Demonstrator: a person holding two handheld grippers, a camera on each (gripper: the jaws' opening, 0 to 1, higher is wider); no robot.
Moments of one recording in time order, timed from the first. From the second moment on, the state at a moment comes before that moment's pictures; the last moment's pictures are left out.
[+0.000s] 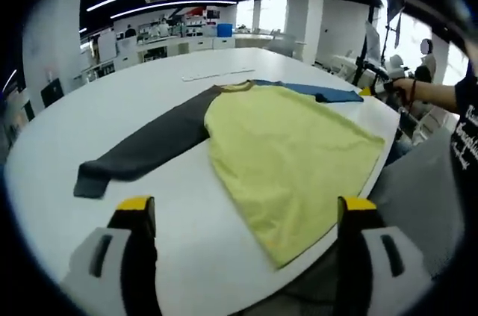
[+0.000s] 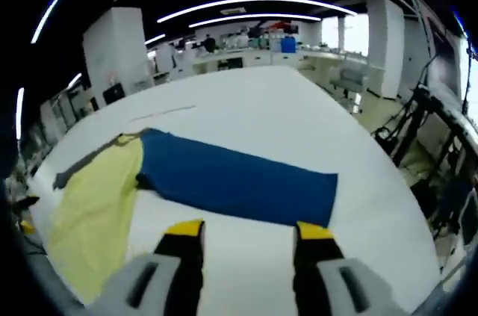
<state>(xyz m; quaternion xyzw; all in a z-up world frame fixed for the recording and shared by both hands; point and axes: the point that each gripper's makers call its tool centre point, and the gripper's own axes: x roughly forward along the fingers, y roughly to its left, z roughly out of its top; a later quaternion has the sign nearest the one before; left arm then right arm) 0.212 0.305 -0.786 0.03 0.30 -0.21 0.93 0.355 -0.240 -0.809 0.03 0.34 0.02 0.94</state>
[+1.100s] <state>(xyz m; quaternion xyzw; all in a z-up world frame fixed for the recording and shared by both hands) 0.214 0.315 -0.779 0.04 0.30 -0.20 0.93 0.369 -0.300 -0.846 0.08 0.38 -0.12 0.92</state>
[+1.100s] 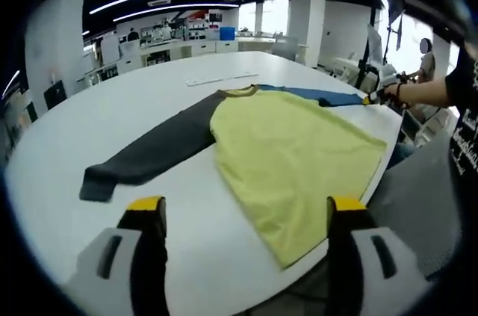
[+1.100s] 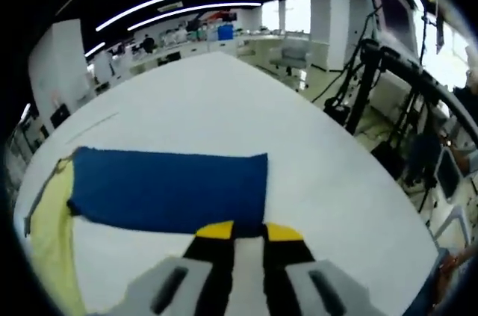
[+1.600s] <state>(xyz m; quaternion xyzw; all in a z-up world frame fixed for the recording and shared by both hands) 0.216 0.311 -0.780 0.04 0.30 -0.20 0.93 0.389 -0.307 -0.844 0.03 0.40 -0.06 0.91</state>
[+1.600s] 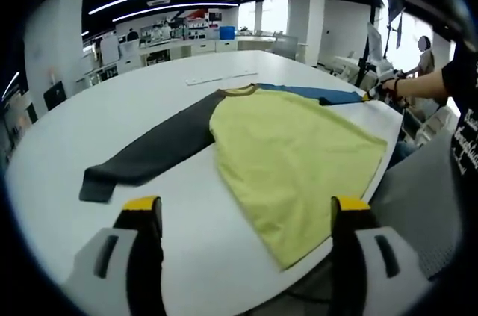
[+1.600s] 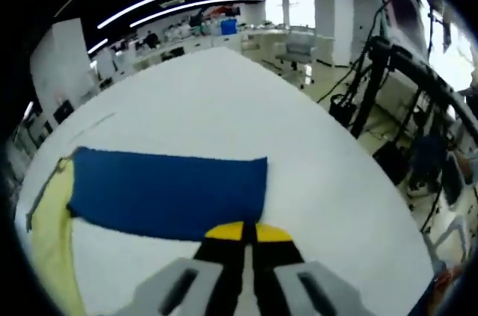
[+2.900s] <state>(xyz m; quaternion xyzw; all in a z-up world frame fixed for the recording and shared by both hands) 0.216 0.317 -0.764 0.02 0.29 -0.20 0.93 0.429 -0.267 -0.785 0.07 0.35 -0.01 0.94</state>
